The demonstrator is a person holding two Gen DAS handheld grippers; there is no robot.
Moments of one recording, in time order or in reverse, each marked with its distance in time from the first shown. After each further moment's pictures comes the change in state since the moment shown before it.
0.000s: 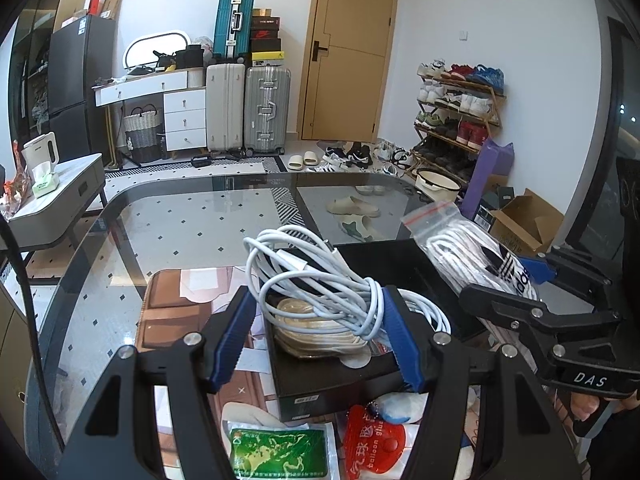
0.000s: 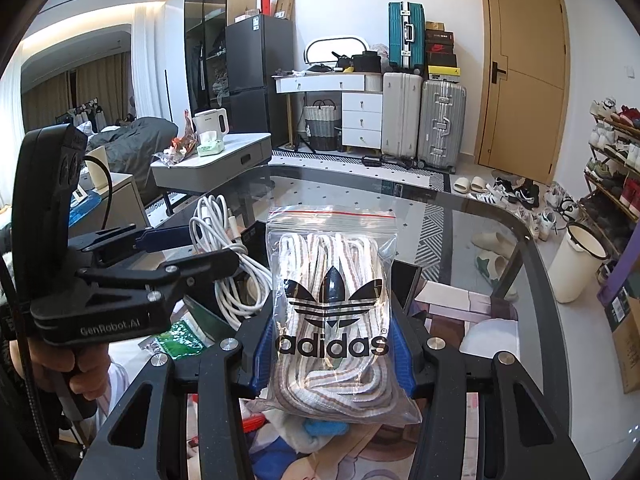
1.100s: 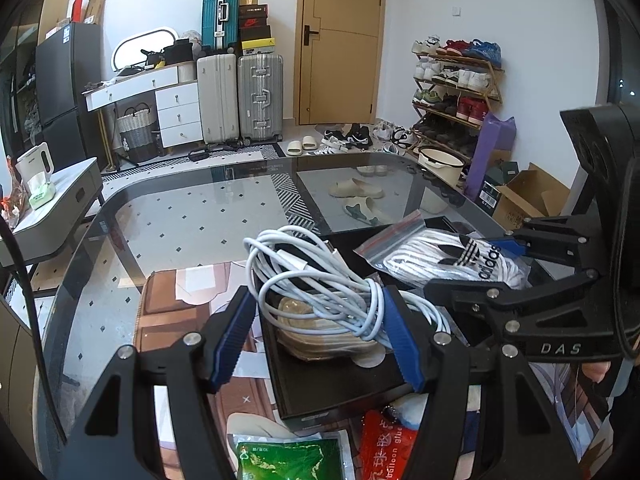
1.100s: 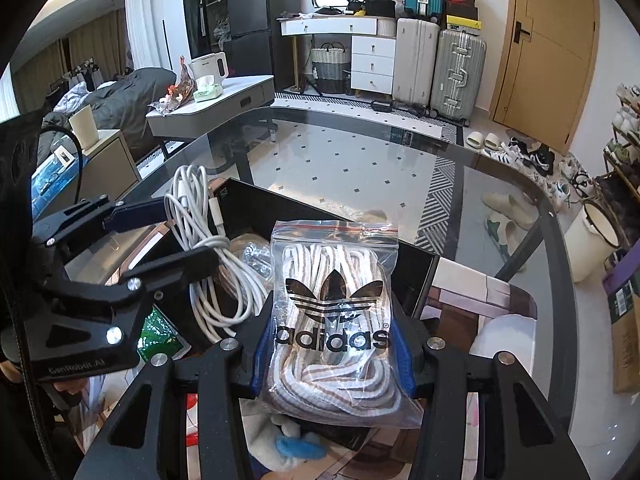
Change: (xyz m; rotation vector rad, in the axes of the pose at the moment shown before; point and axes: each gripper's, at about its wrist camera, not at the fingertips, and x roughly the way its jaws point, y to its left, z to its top) left arm 0.023 -0.002 0.003 0.063 0.061 0.015; right arm 0.067 -0.017 0.018 -0.026 0.227 0.040
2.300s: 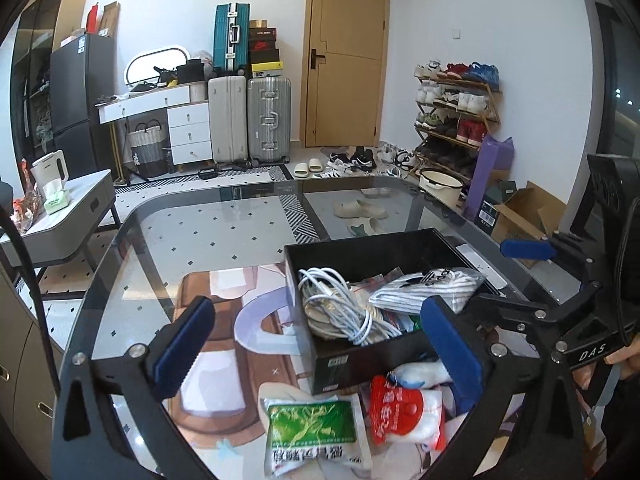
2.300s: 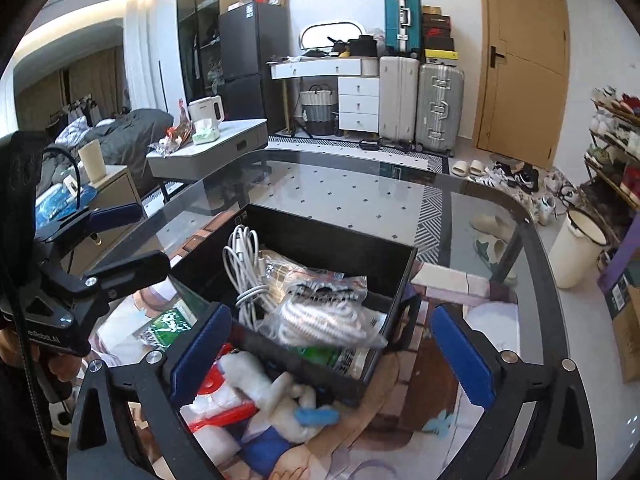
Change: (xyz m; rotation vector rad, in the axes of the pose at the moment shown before) left arm -0.060 0.017 -0.012 -0.020 -0.091 0.017; right arm -0.055 0.017 -0.039 0.059 -0.183 -0.030
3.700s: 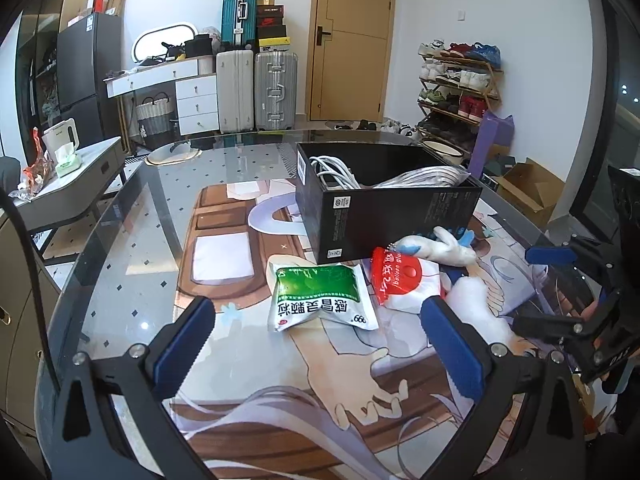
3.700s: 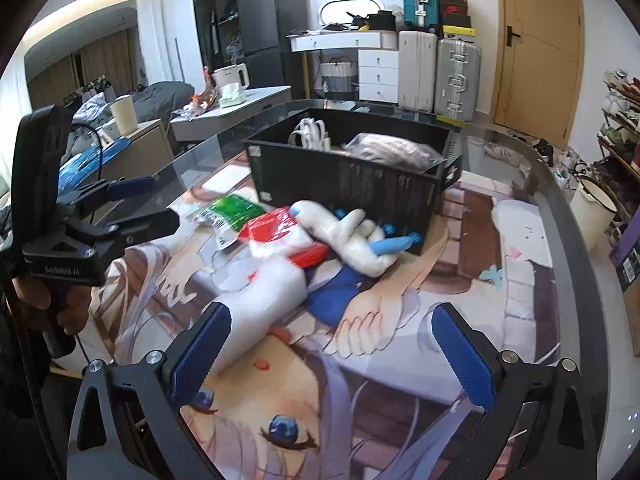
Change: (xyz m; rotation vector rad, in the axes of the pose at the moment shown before) left arm -0.040 0.002 -0.087 -0.014 0.083 0.011; right arm -0.038 0.041 -0.104 -0.040 0.108 0.071
